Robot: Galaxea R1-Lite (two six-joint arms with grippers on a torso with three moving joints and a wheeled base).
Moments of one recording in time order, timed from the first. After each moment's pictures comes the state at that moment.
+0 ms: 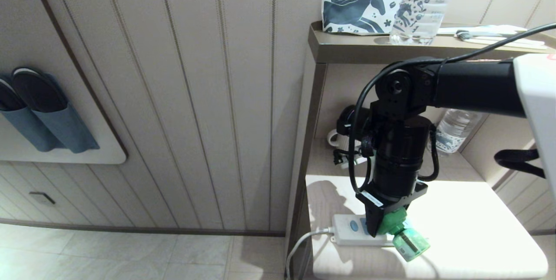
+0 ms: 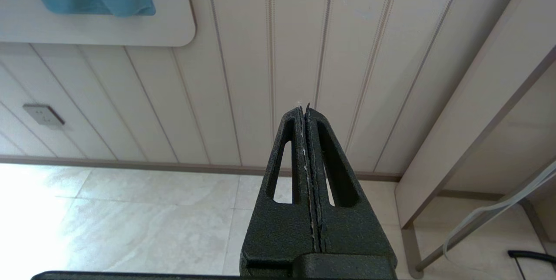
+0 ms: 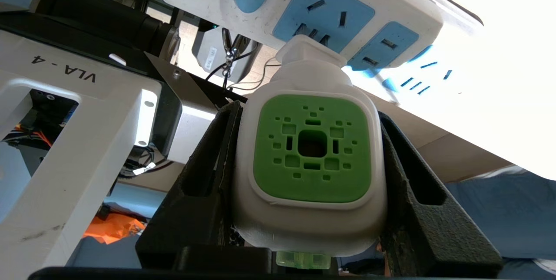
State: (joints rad) left arm 0.00 0.00 -0.03 0.08 0.00 0.01; right arm 0.48 2.13 -1.96 1.46 0.05 0.07
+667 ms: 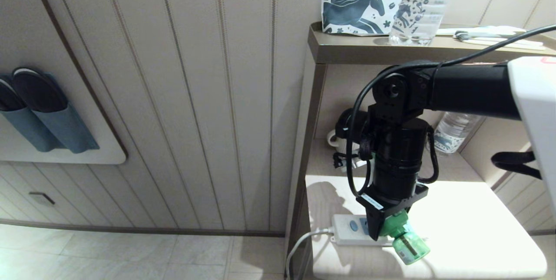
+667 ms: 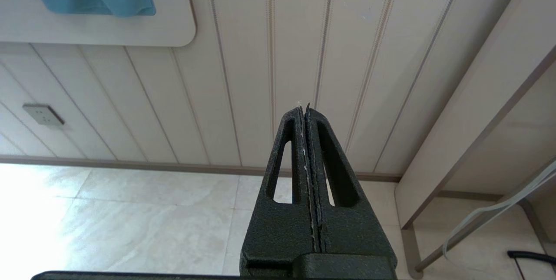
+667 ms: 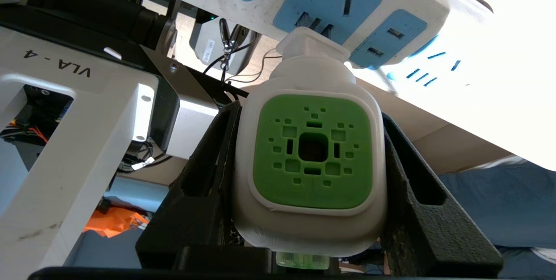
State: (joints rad) left arm 0.00 0.00 -0.03 0.08 0.00 0.01; right arm 0.48 2.15 -1.94 1.46 0.05 0.08
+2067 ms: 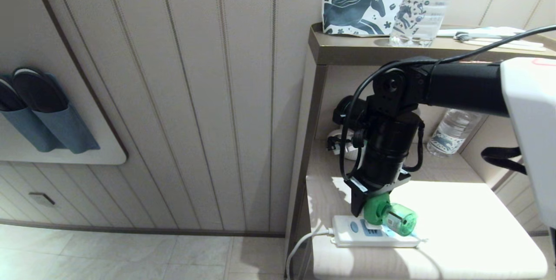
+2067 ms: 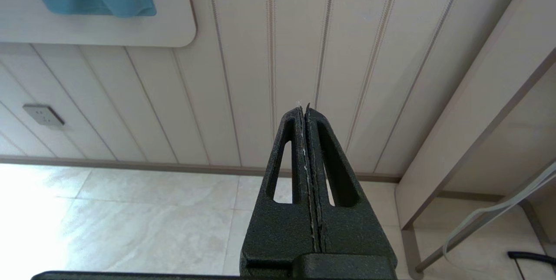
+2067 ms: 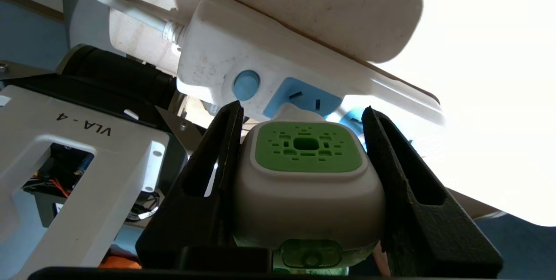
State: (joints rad) left arm 0.00 0.00 -0.03 0.08 0.00 0.01; right arm 0.45 2.20 -1.96 1.37 0.05 0.07
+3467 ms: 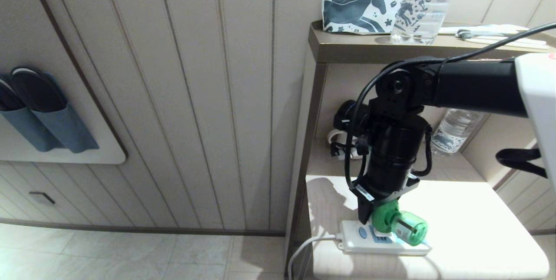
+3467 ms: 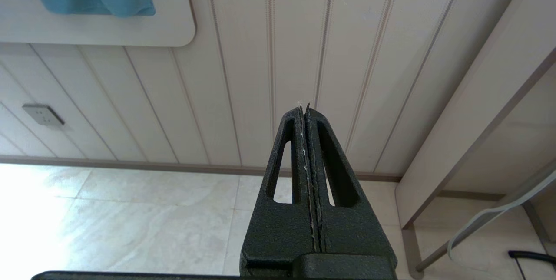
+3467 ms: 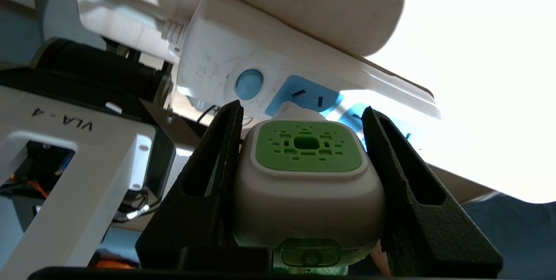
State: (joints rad) left arm 0.00 0.00 -0.03 0.07 0.00 0.01; right arm 0.48 2.12 -1.95 1.36 -0.01 0.10
